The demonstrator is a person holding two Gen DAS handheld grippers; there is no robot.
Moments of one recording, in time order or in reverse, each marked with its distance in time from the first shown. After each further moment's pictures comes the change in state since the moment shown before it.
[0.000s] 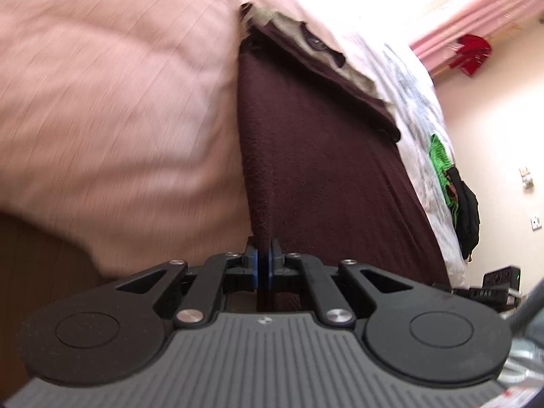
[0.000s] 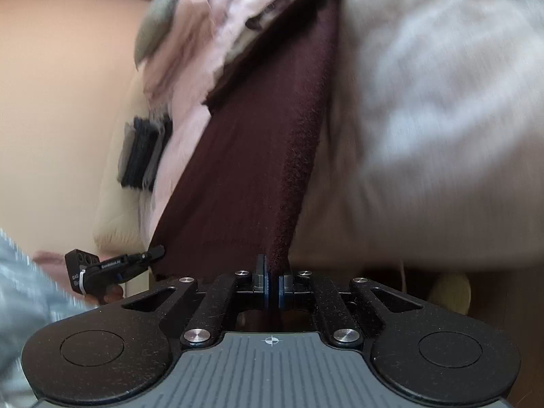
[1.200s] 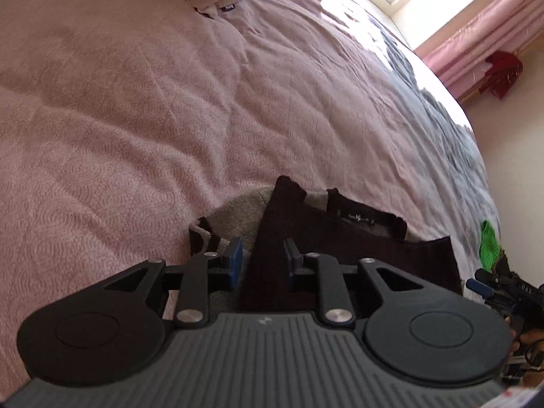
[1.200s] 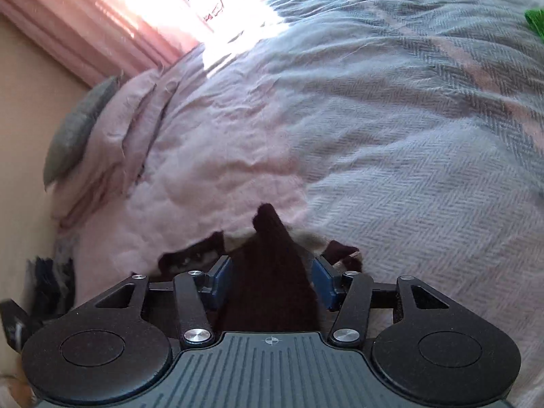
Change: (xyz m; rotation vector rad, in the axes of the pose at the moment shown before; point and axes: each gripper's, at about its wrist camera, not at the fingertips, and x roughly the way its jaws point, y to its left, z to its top) left arm 0.194 -0.025 0.333 0.119 -0.078 0.075; right arm 0.096 0.038 0.358 -0.142 -0.455 -0.380
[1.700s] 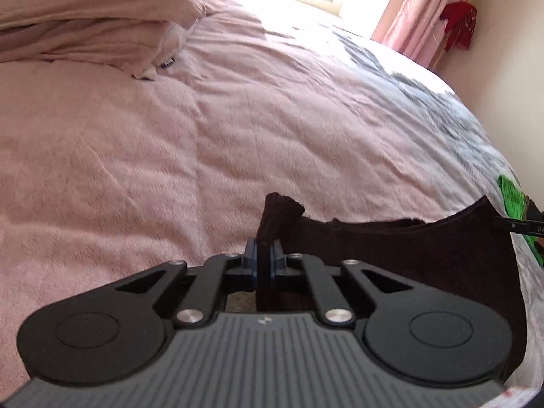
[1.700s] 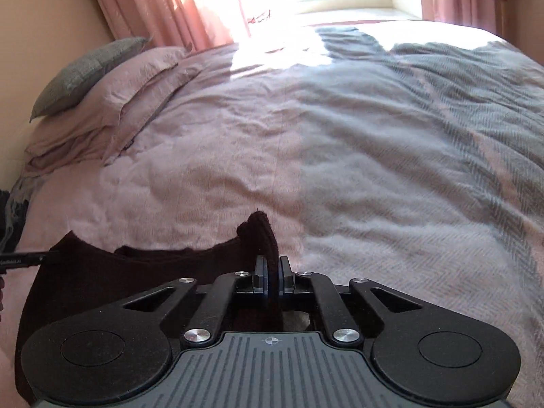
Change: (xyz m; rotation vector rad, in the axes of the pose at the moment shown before) left arm 0.022 -0.025 0.015 0.292 -0.166 0.039; right arm 0.027 0.030 0.005 -0.248 -0.130 -0.099
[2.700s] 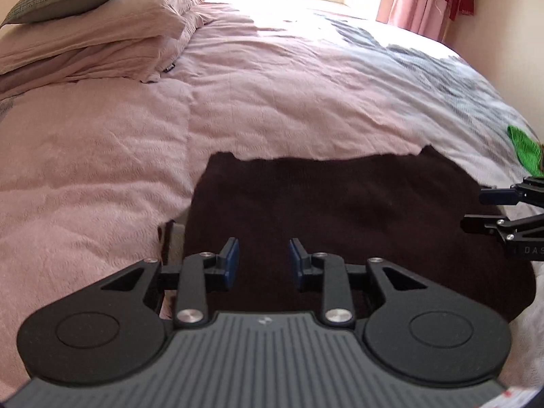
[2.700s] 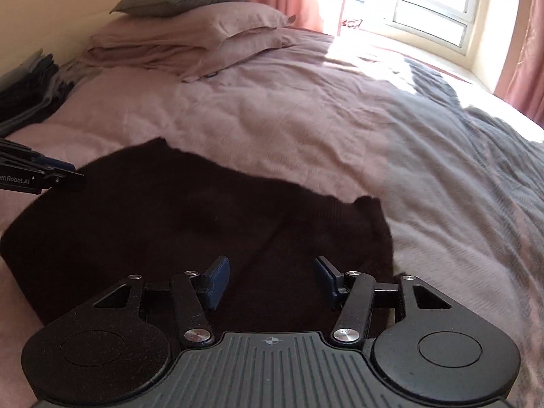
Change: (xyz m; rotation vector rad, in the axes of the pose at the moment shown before) left arm -0.044 -0.093 -0.077 0.135 0.018 0.172; right arm -0.007 0.077 -0.092 -0.483 0.092 -0.007
